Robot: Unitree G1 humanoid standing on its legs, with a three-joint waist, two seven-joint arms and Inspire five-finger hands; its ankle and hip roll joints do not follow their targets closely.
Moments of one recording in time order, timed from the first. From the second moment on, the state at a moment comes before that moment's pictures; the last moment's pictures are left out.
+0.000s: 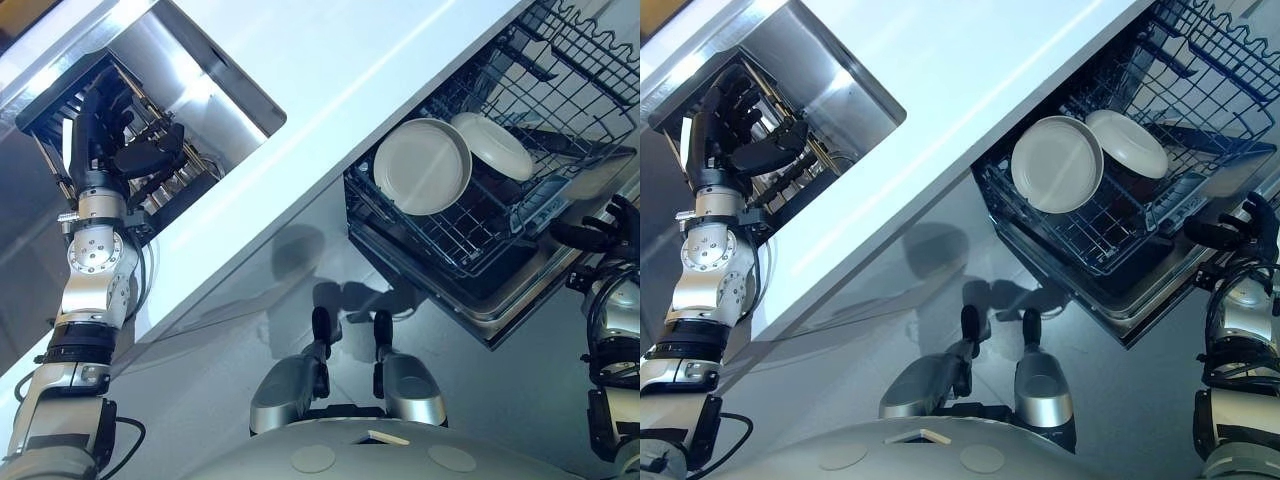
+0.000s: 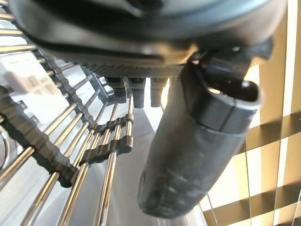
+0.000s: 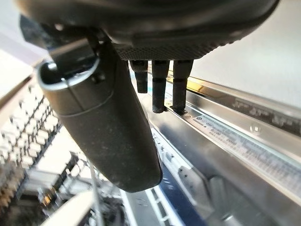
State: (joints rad) left arm -0.27 0.67 0.04 0.28 -0.48 -0.26 0.20; right arm -0.30 -0.75 -0.08 0.79 0.20 0.01 -0.34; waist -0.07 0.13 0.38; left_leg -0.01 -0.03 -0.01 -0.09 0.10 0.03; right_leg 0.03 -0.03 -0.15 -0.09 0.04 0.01
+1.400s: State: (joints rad) left arm -0.15 0.56 0.18 0.27 -0.47 -0.28 0.21; right arm -0.08 -0.57 -0.13 0.40 0.02 0.08 -0.23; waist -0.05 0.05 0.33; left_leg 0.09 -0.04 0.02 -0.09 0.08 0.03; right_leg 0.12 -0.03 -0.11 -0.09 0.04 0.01
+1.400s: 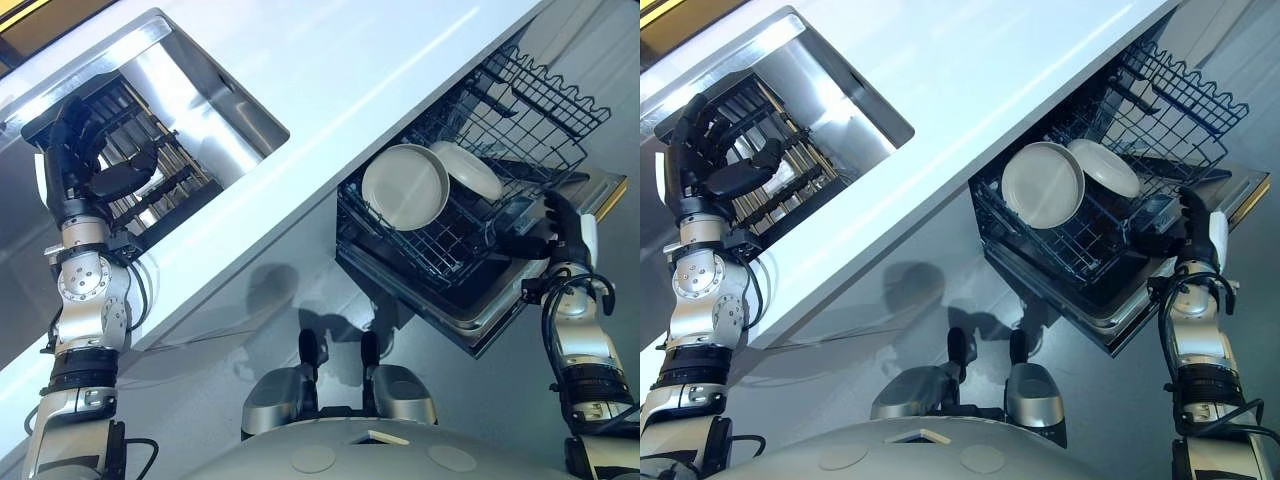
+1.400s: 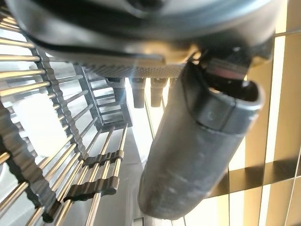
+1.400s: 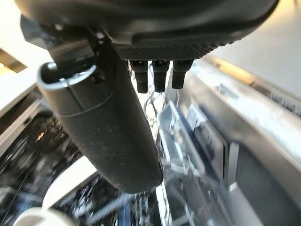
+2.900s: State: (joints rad) left arm -0.23 0.55 0.09 0.30 -0.48 -0.29 0.23; right arm -0.22 -0.43 -0.09 0.58 1.14 -0.21 0.01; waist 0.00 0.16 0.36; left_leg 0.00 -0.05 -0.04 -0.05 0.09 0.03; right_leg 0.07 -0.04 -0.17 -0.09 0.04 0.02
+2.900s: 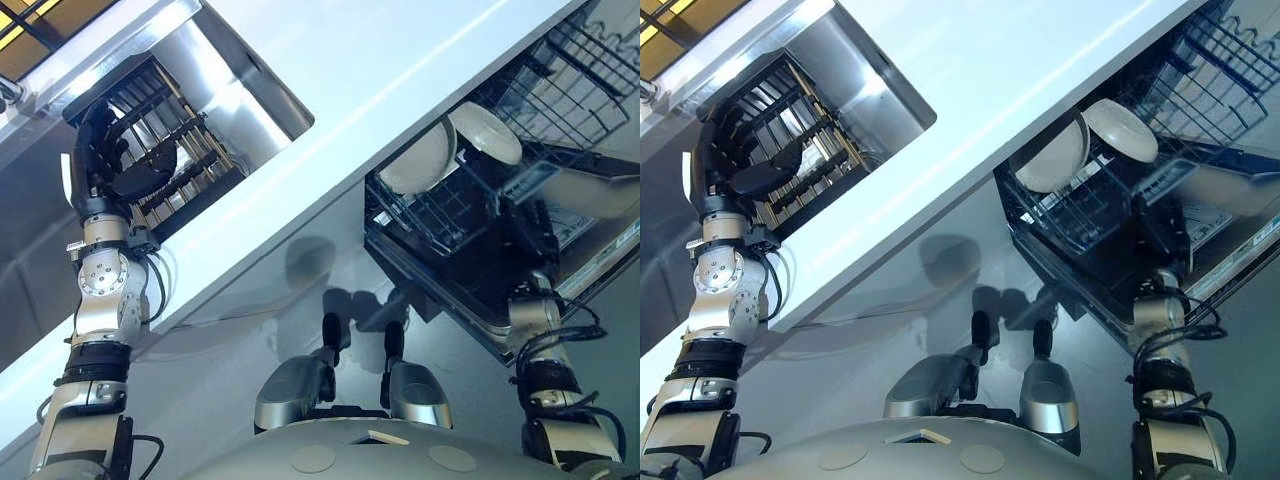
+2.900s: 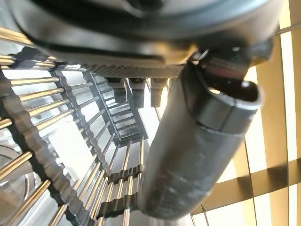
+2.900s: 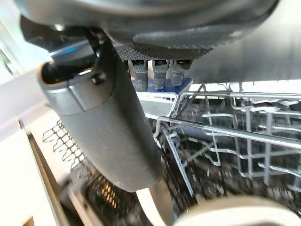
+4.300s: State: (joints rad) left arm -0.17 0.57 0.21 0.23 -0.47 -0.33 0.21; right arm -0.12 -0.50 -0.20 0.41 0.49 -0.25 0.03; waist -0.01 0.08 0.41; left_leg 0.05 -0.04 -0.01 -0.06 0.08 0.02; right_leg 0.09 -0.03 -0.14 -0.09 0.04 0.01
